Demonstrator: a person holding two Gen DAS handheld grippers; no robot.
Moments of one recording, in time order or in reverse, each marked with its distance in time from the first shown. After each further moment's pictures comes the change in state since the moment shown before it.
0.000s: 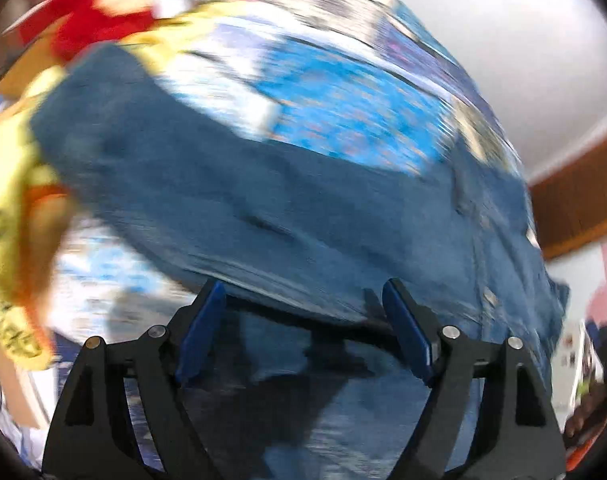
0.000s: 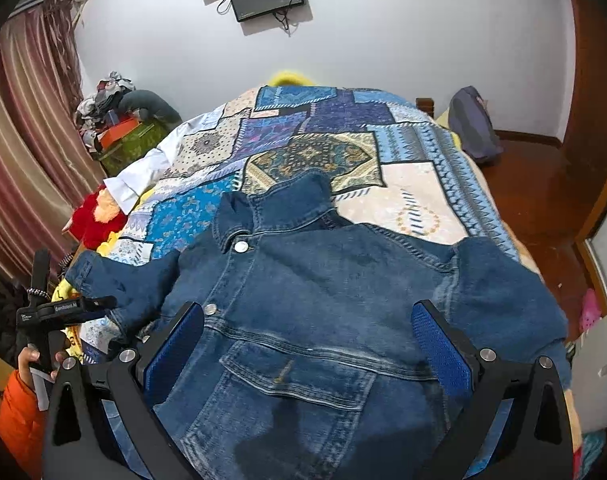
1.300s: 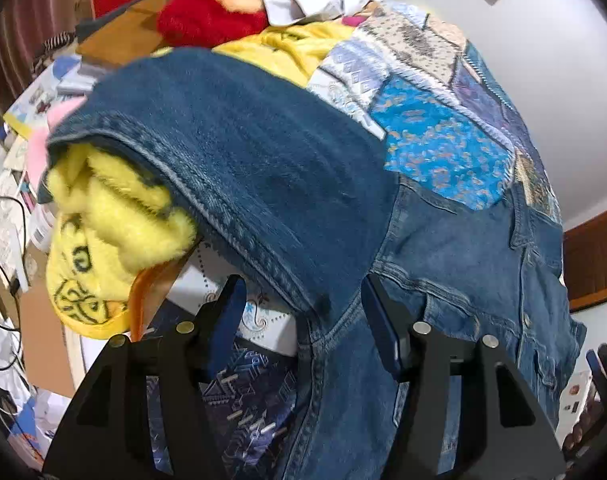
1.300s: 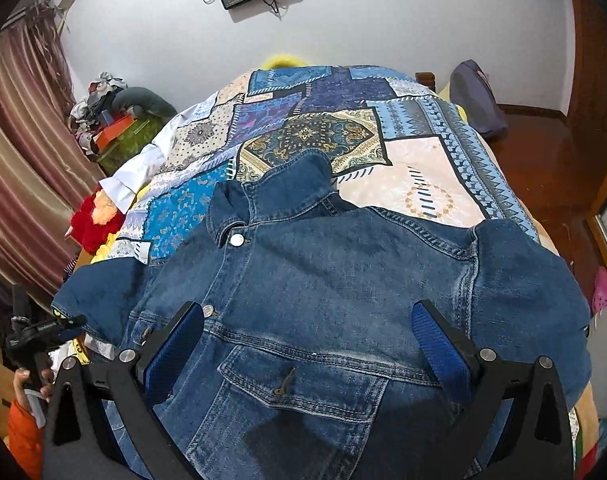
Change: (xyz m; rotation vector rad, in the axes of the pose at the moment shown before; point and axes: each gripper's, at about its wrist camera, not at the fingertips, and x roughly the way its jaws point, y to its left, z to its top) left arm -0.036 0.057 -0.012 -0.147 -0.046 0.126; right arm 0.028 -0.008 0.004 0.069 0.060 0.023
